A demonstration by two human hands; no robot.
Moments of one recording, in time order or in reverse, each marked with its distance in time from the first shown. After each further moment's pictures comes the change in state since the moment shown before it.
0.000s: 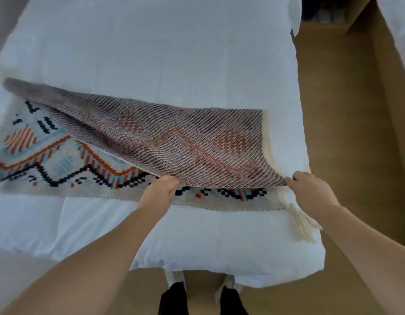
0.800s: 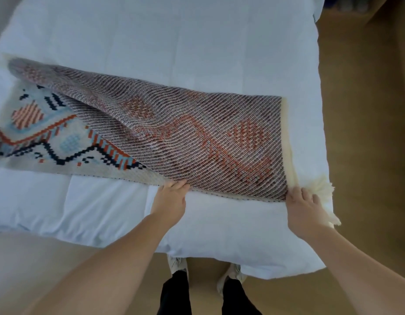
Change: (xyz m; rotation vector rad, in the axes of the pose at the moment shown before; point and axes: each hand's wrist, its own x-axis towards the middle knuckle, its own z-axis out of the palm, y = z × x) left_hand -0.038 -0.026 0.056 0.340 -0.210 -0.078; right_hand -0.020 -0.070 0.076 -0.015 -0.147 0.050
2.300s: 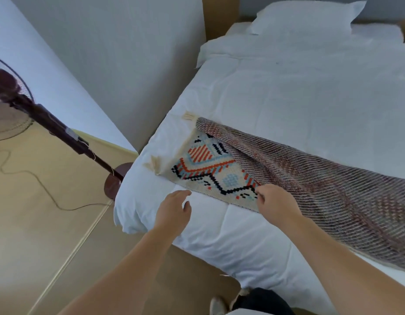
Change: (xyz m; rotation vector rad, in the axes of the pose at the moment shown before) left_hand -0.256 -0.379 -0.213 -0.498 0.426 -0.390; right_hand -0.096 -0.437 -0.353 0.559 0.452 -0.406
